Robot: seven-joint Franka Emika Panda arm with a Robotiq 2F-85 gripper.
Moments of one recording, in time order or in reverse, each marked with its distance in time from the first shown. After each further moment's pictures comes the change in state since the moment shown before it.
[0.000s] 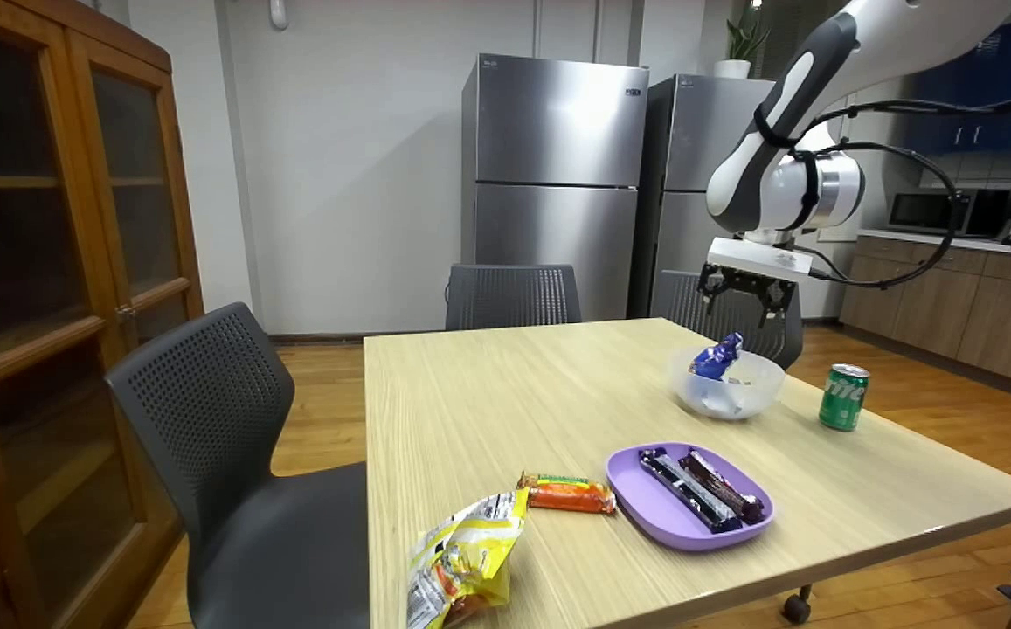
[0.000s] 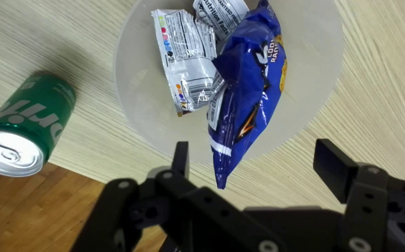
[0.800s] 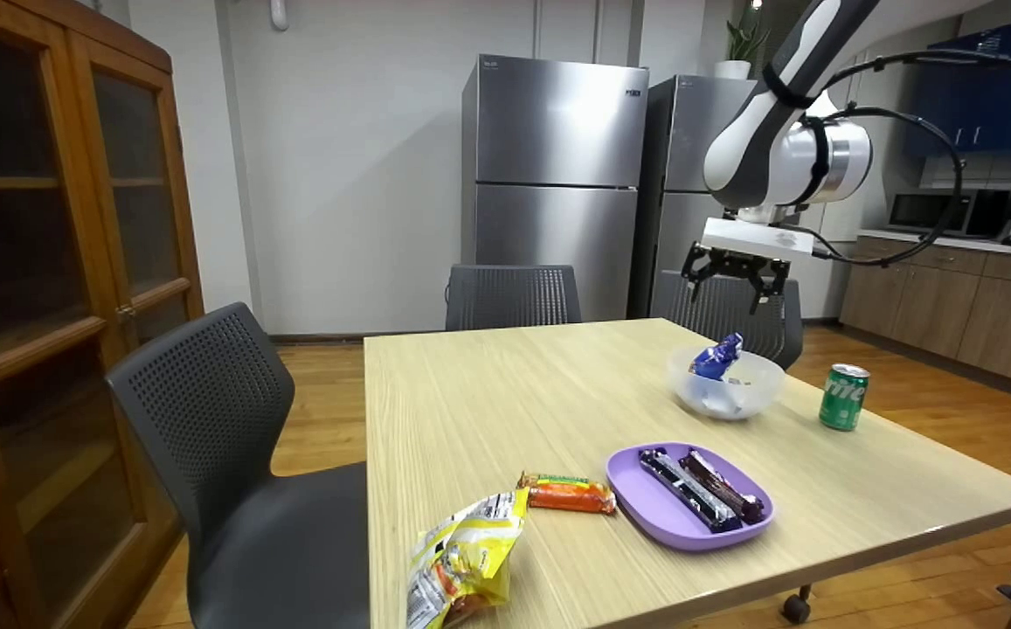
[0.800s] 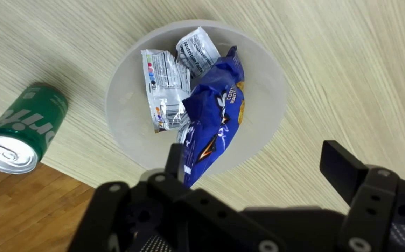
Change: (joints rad) arm 0.079 -0.160 0.001 -0.156 -0.076 0.001 -0.014
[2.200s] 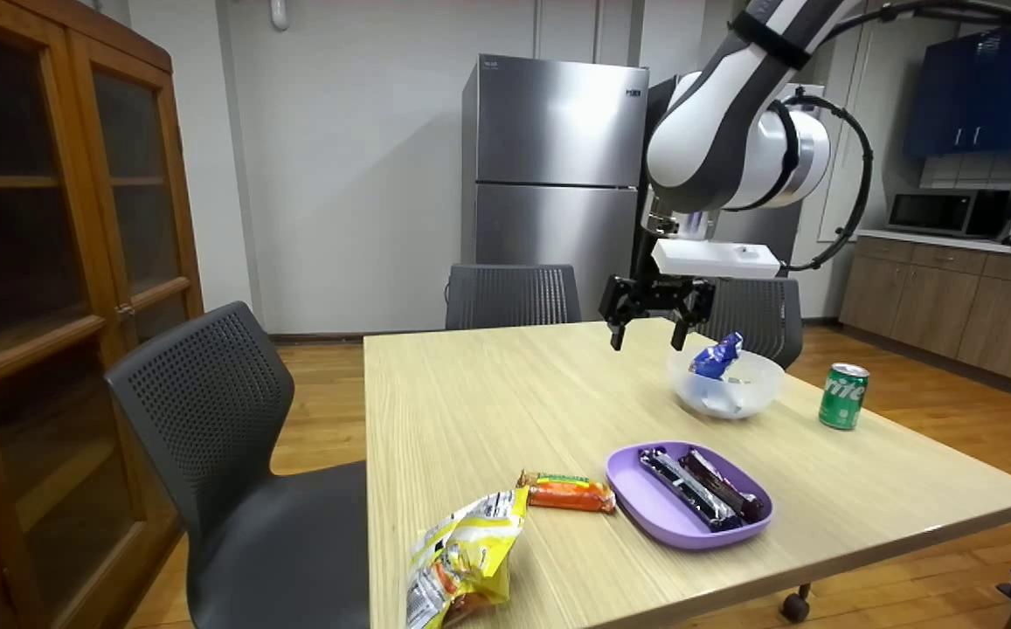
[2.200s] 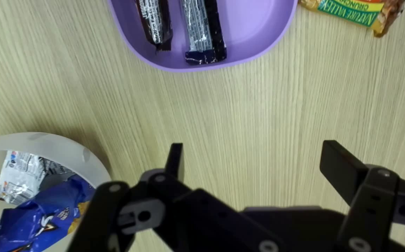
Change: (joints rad) arm 0.071 -0.144 0.241 -0.229 -0.086 -0.048 -0.231
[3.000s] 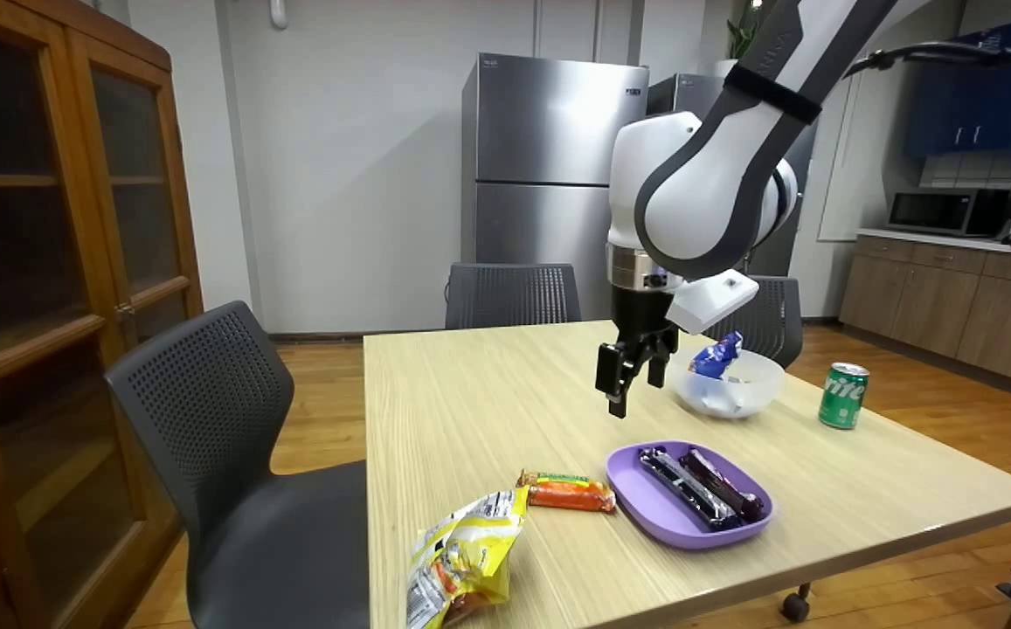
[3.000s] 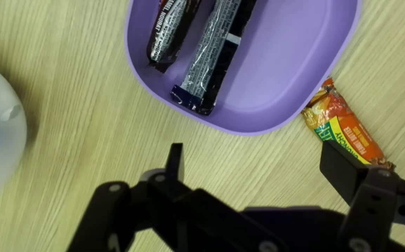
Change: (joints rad) arm 0.060 0.078 0.034 -0.021 -0.312 -0.031 -0.212
